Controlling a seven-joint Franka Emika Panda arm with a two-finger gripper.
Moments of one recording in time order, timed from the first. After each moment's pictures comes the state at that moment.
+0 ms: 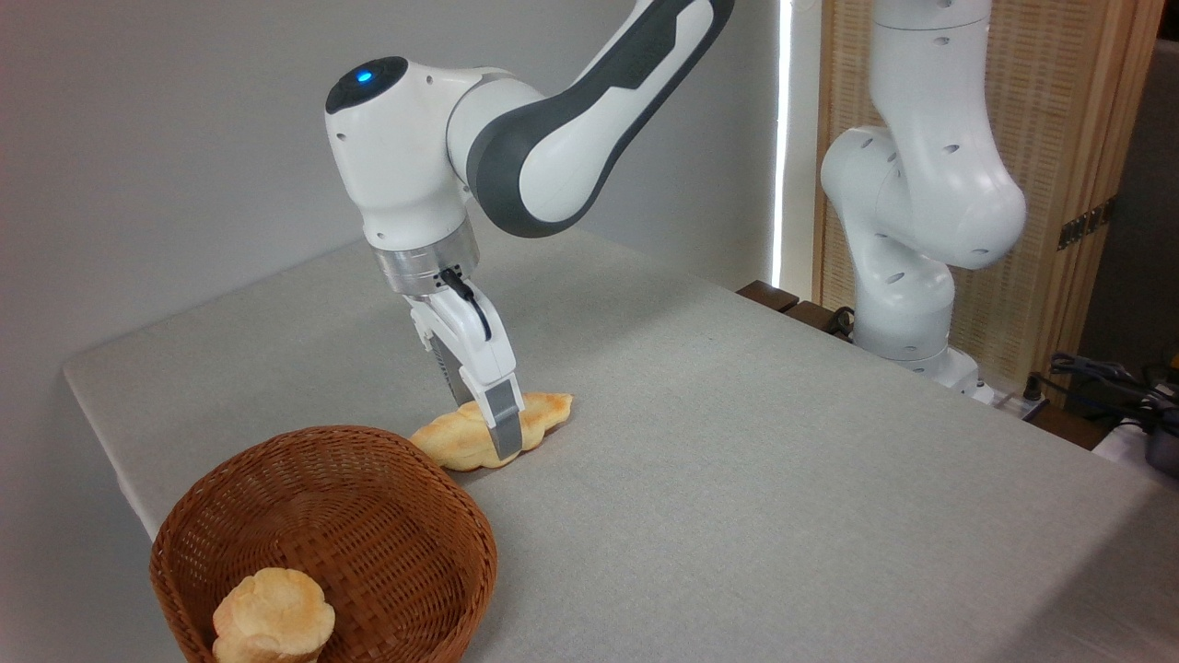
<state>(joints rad) -0.25 0.03 -0.01 -2.06 -0.09 2.02 0.70</state>
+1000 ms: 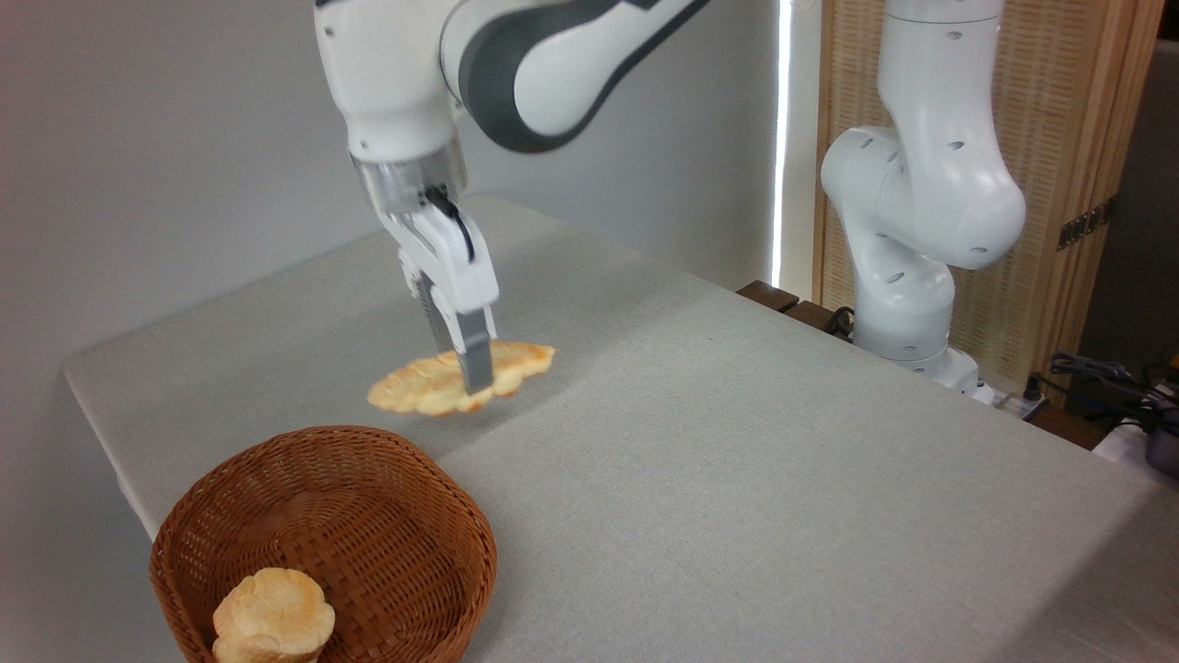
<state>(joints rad) -0.25 -0.05 -0.02 -1.97 -0.09 1.92 0.70</state>
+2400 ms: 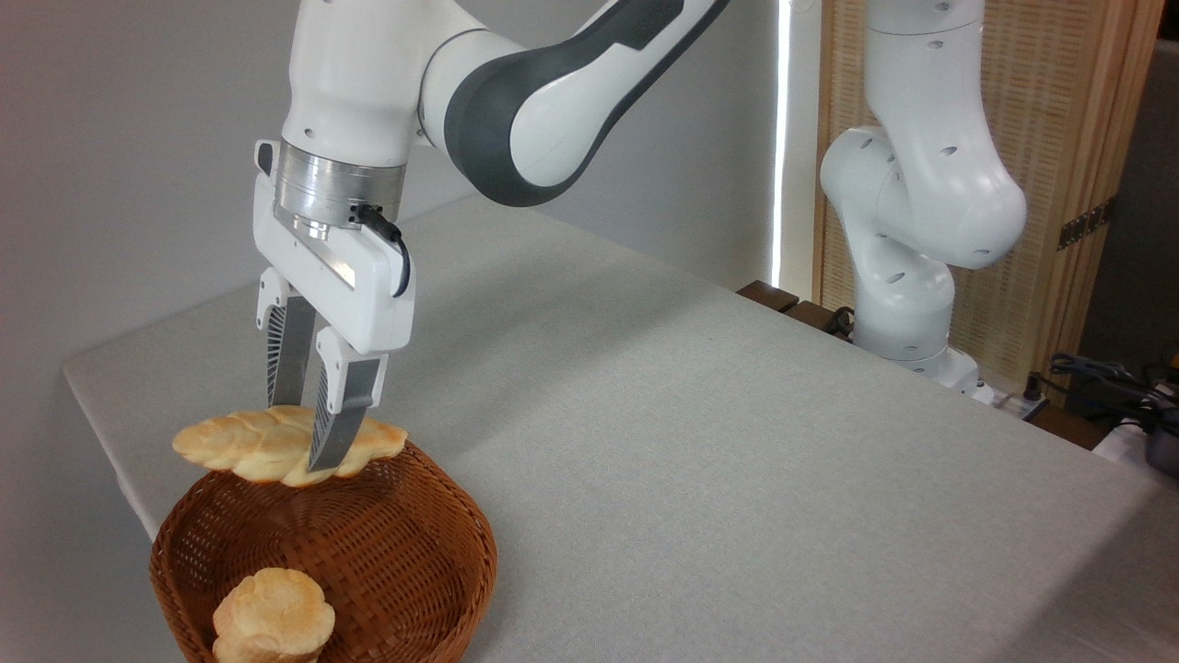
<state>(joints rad) -0.24 0.08 0.07 -1.88 -0.09 2.38 0.65</state>
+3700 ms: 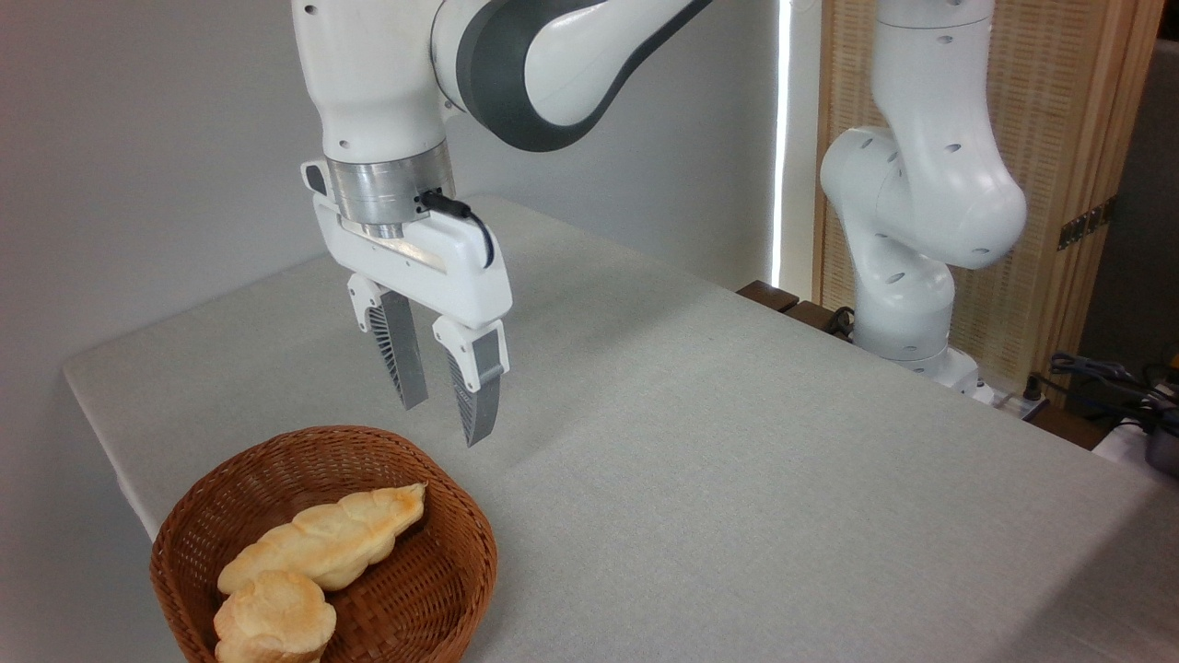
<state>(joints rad) -0.24 0.01 0.09 -1.87 -0.01 1.94 0.47</state>
